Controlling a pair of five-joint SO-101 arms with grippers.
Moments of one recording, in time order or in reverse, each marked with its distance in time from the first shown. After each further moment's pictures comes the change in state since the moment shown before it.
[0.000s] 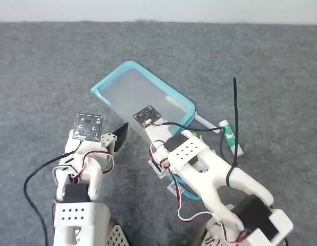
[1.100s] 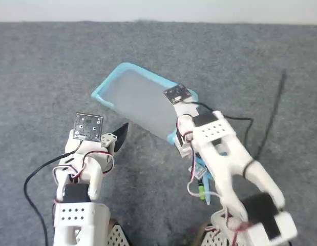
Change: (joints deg) left arm 0.0 0.0 0.0 0.0 -0.4; right arm 17.2 -4.1 -6.5 6.3 12.0
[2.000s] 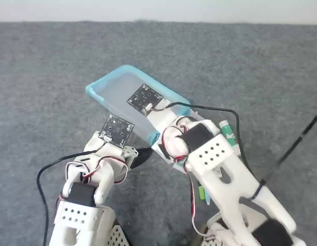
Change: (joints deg) left arm 14.0 0.0 -6.2 15.7 -4.7; right arm -13.3 -12.7 -4.4 6.1 5.3
